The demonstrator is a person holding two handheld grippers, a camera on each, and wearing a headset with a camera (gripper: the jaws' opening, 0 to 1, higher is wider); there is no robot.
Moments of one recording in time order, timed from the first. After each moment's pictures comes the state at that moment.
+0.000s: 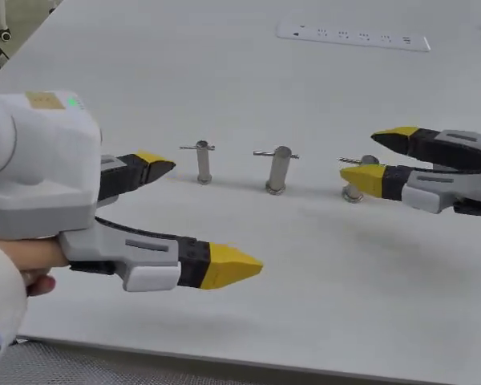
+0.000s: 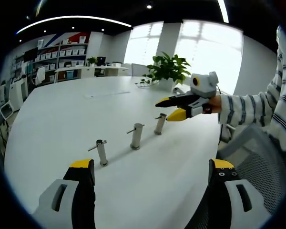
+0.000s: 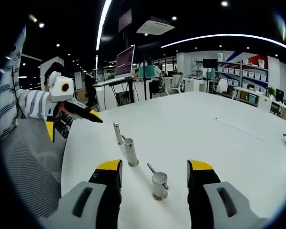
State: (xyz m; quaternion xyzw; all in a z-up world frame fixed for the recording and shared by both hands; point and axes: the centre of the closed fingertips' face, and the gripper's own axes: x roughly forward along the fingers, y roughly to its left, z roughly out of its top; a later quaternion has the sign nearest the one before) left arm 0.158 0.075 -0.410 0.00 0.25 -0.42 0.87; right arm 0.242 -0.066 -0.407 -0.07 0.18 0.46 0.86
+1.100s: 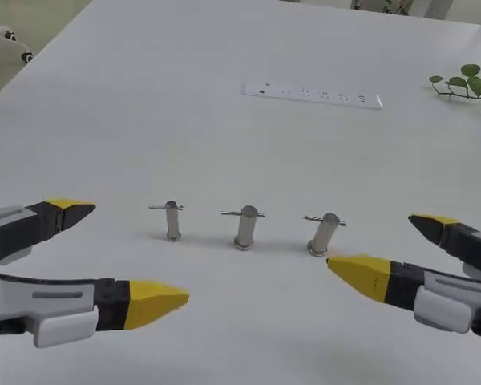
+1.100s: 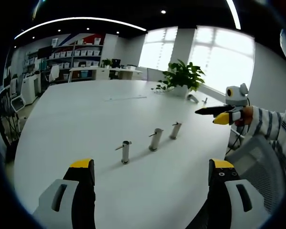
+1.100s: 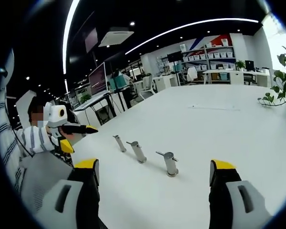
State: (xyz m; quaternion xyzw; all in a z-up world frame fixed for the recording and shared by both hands) left arm 0.168 0.112 -0.397 -0.01 0.25 -0.36 0.90; right arm 0.199 -0.101 -0.388 0.05 0.23 0.34 0.91
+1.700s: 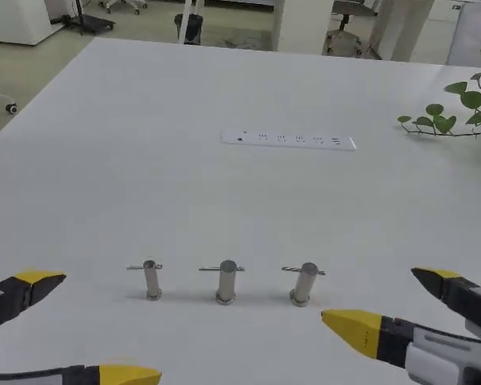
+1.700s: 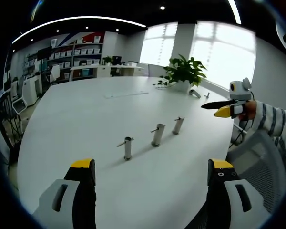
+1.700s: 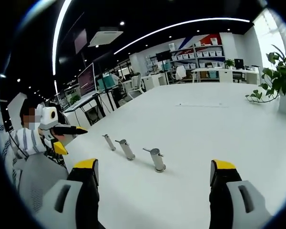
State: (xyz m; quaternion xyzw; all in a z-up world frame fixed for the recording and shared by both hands) left arm 0.166 0.115 -0.402 0.00 0.27 -0.35 0.90; right arm 0.199 -0.126 -0.391 0.04 0.25 0.29 0.92
